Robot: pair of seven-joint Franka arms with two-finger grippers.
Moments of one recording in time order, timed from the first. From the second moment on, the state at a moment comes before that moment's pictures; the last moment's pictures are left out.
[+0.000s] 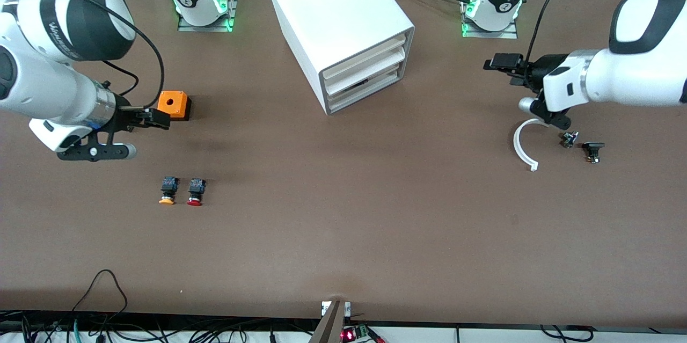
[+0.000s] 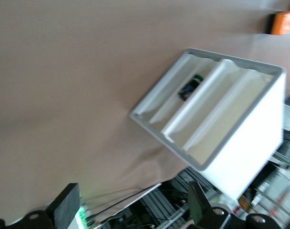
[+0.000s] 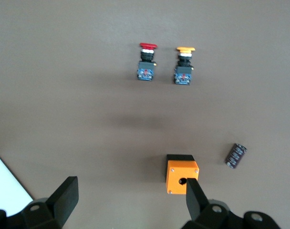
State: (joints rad) left arm 0.03 0.17 -0.10 -1.73 -0.54 1.37 0.23; right arm 0.15 0.28 0.02 -1.53 -0.02 1.64 0.13
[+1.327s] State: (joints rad) left arm 0.00 0.60 -0.24 -2.12 -1.21 1.74 1.14; right arm 0.34 0.41 0.03 -1.33 0.07 1.71 0.61
